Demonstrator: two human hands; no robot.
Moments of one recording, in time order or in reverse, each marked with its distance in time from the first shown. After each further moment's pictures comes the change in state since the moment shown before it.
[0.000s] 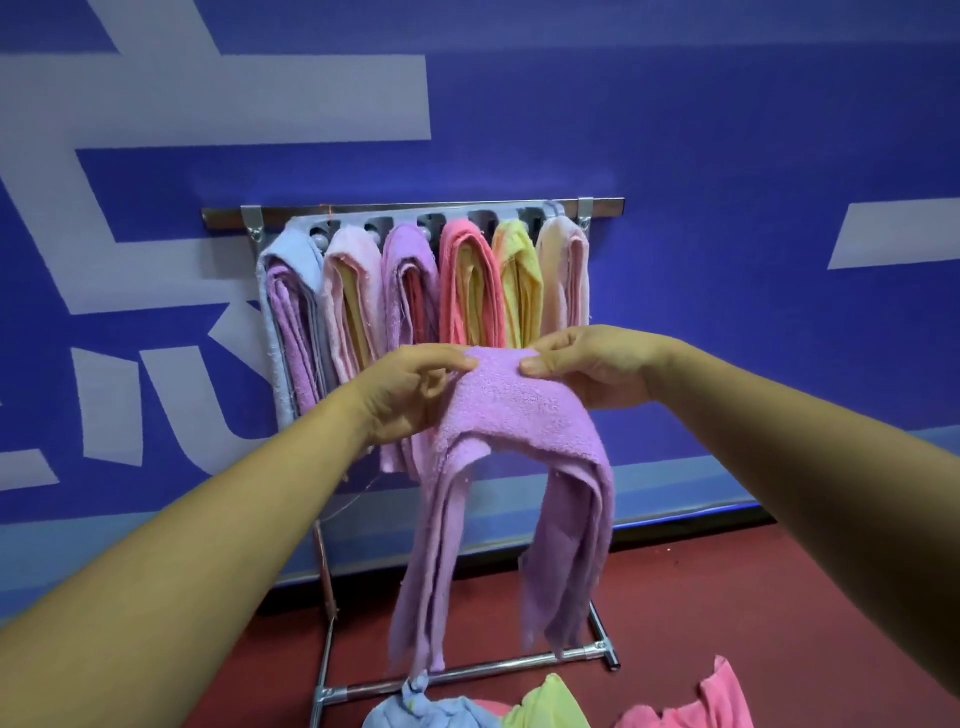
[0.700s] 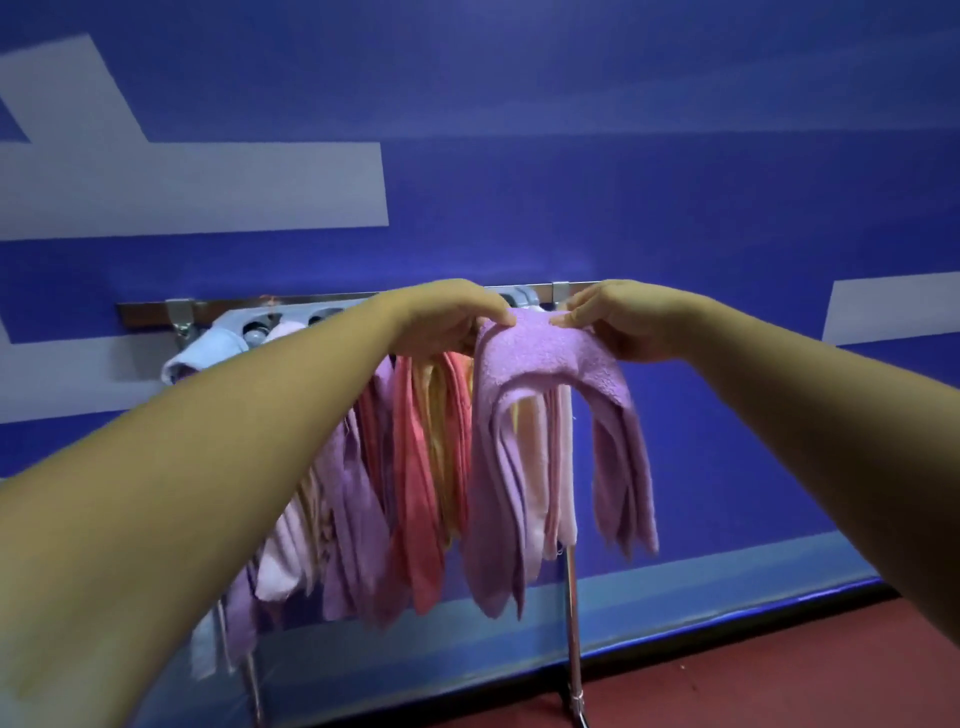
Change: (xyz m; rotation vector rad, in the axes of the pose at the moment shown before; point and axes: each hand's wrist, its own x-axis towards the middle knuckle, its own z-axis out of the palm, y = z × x) left_hand 0.163 0.140 0.009 0.612 -0.113 0.086; right_hand 0.027 -0.089 -0.153 -0.130 0.434 -0.090
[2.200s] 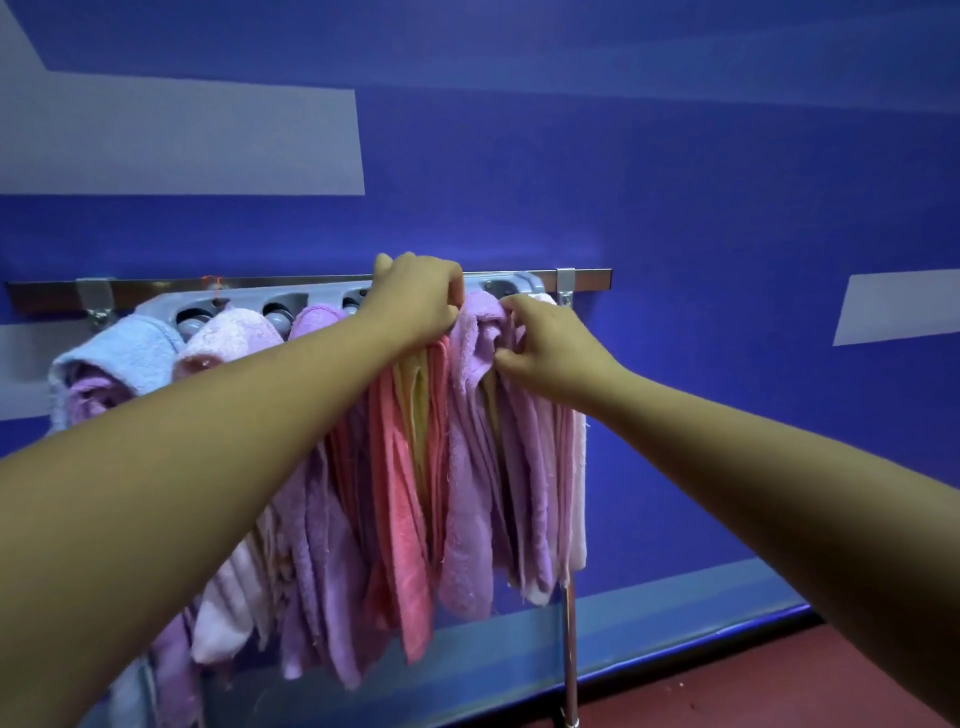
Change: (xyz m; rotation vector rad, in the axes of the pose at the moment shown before) left_hand 0.080 -0.067 -0.049 1.132 0.737 0.135; right_hand 0.096 0.061 0.047 -0.902 0.577 -0.508
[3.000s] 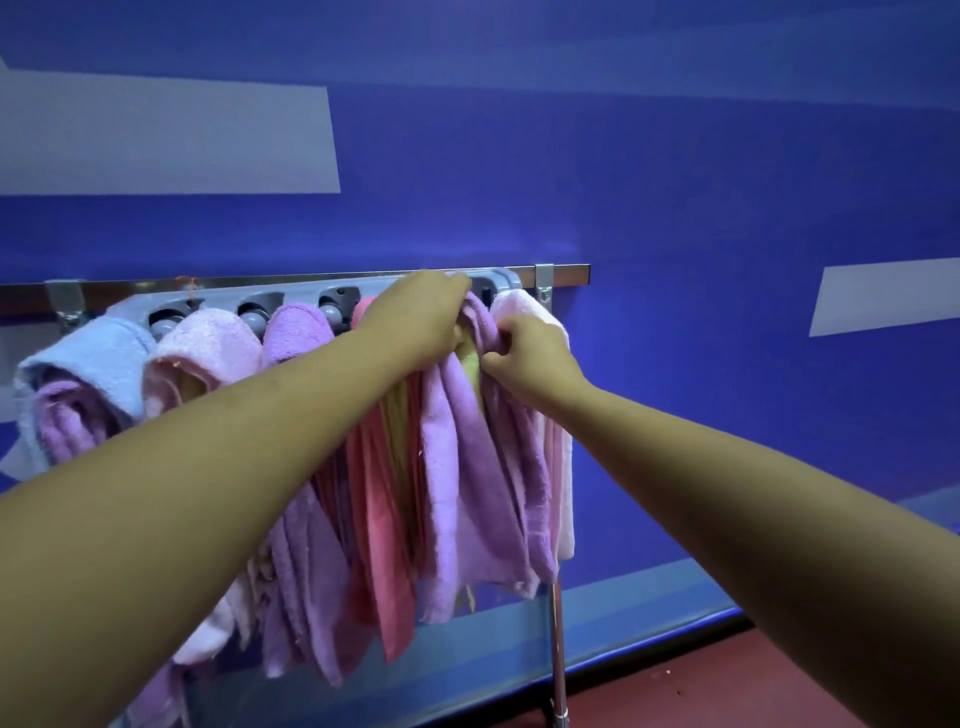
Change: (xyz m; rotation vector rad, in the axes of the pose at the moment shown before) left_hand -0.014 0.025 0.007 0.058 -0.058 0.164; right_hand -0.006 0.012 0.020 0.047 0.064 0.262
